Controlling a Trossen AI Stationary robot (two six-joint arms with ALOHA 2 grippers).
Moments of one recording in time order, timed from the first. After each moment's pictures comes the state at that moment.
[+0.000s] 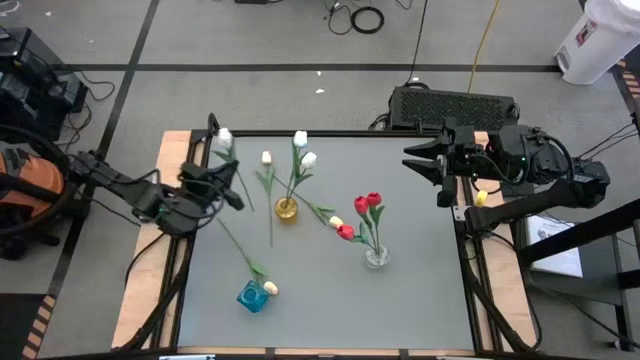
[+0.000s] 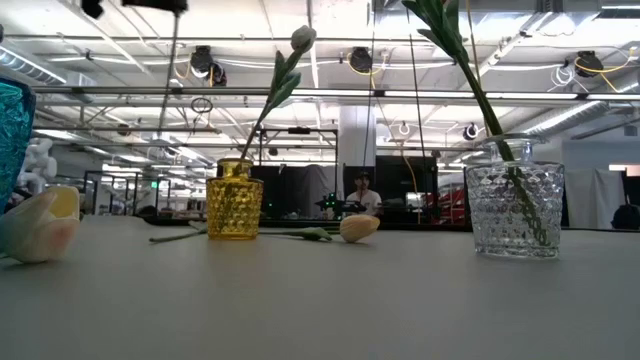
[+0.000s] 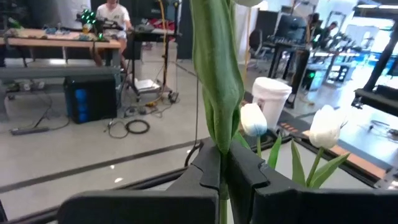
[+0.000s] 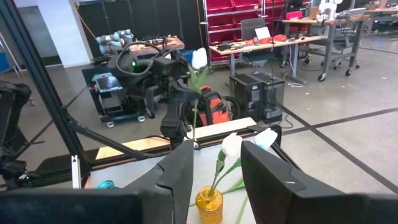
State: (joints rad) left arm -0.45 0.85 0.84 -0.43 -1.38 -0.61; right arm 0.07 0.90 1.33 -0.52 0.24 0.19
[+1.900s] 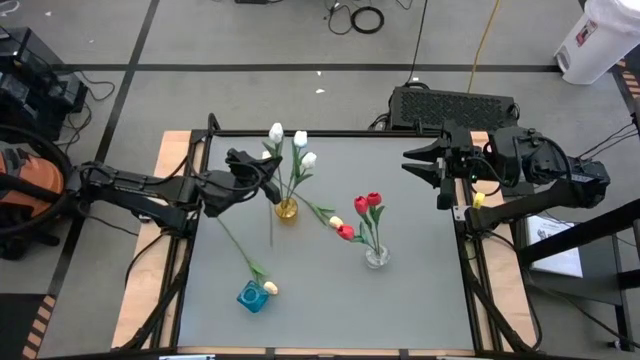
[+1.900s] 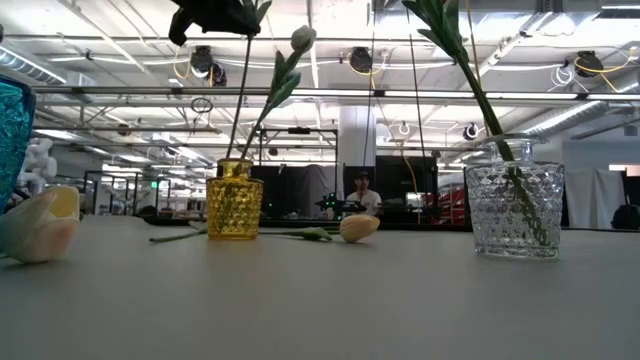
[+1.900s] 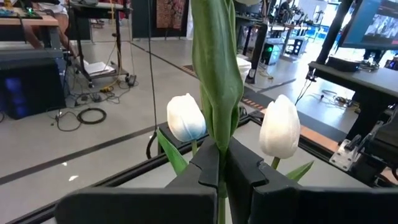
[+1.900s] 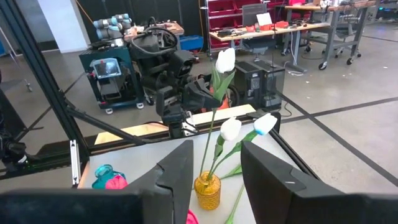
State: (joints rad) left arm -0.10 1.07 0.84 0.05 -0.84 -0.31; right arm 0.07 0.90 1.33 -0.58 0.23 0.19
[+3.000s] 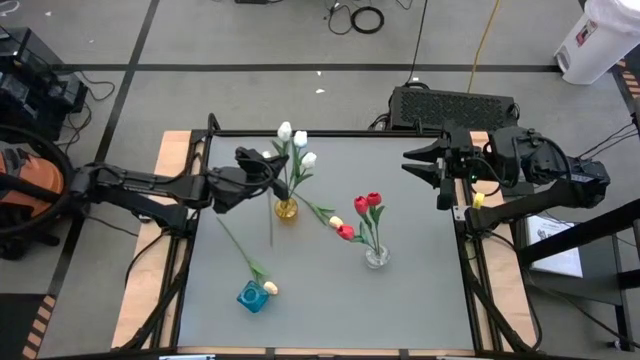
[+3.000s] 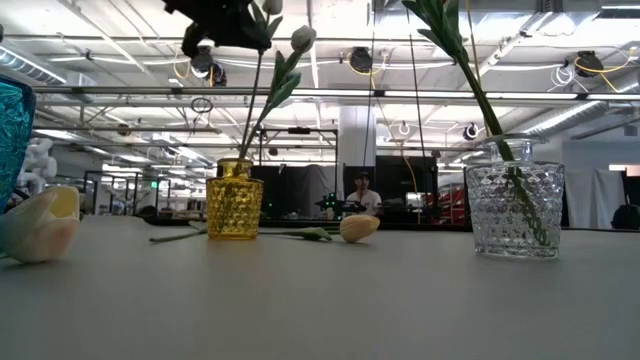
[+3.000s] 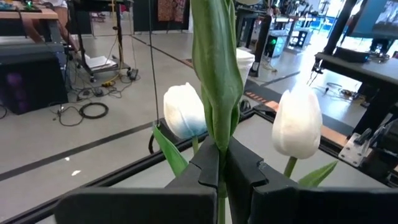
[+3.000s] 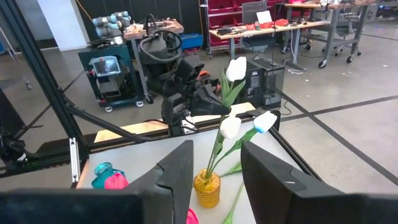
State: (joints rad) left arm -0.03 1.14 0.84 0.09 -0.78 -0.31; right arm 0.07 0.90 1.33 -0.59 0.23 0.19
